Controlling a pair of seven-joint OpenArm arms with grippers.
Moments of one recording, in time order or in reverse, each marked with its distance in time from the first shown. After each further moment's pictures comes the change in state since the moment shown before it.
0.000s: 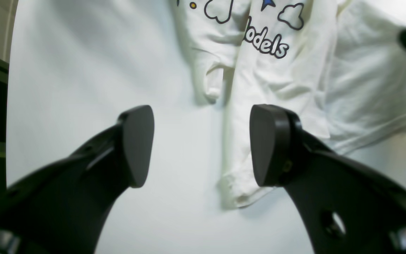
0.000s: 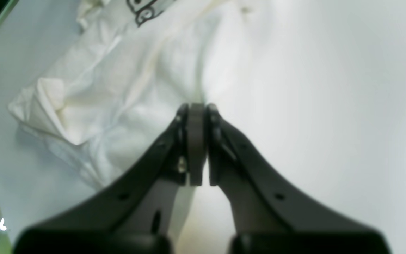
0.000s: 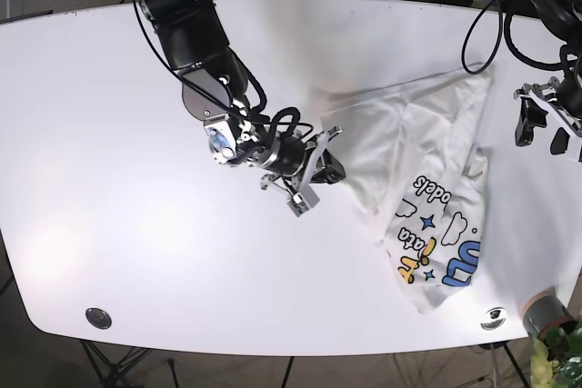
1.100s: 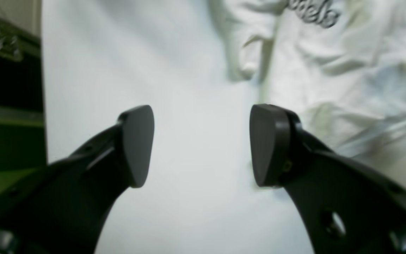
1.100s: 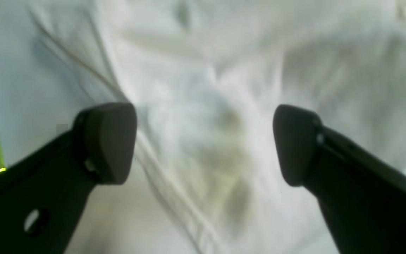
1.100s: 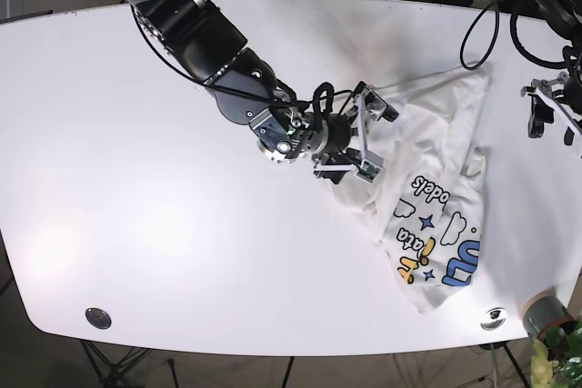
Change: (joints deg) left arm 0.5 -1.1 0.1 0.0 9.0 0.0 -0.2; right arm 8.3 -1.5 -22.6 -4.5 0.2 0.3 -2.3
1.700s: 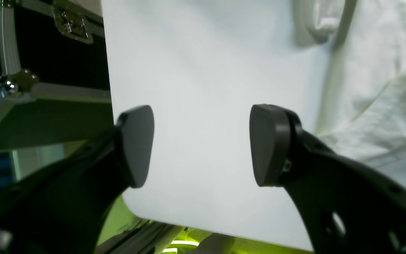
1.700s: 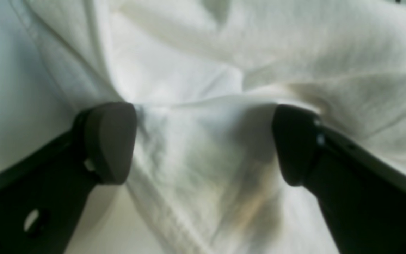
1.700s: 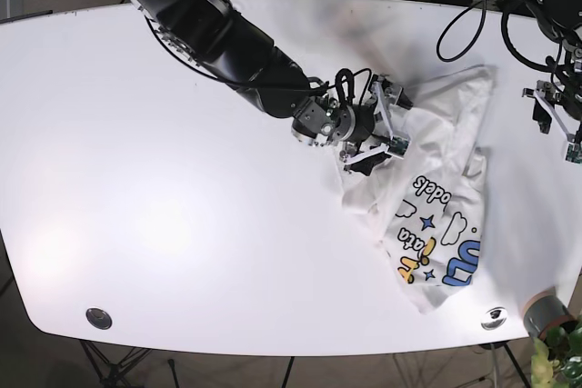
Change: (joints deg) left arm 0.0 0.5 6.3 -0.1 25.2 -0.2 -9.1; right arm 1.7 -5.7 -9.5 -16.4 -16.6 -0.5 17.8
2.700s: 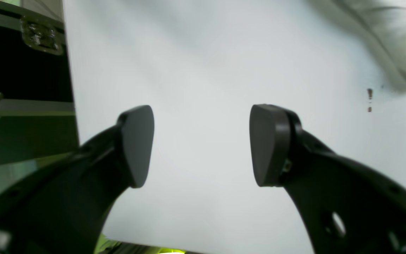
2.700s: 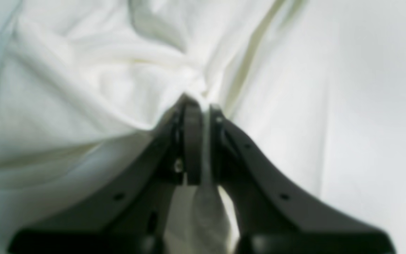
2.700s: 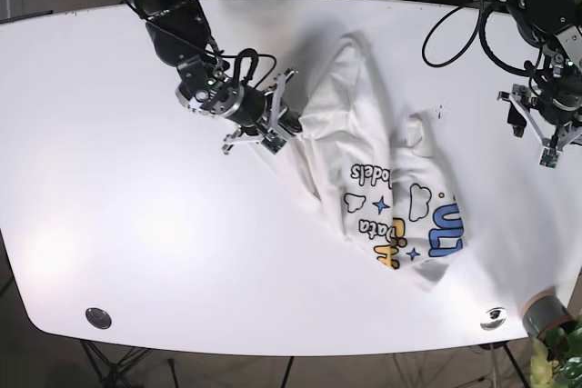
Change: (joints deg) left arm -1.6 5.0 5.5 -0.1 0.9 0.0 0.0; right arm -24.4 16.3 33.0 33.5 -4.3 5.4 -8.0
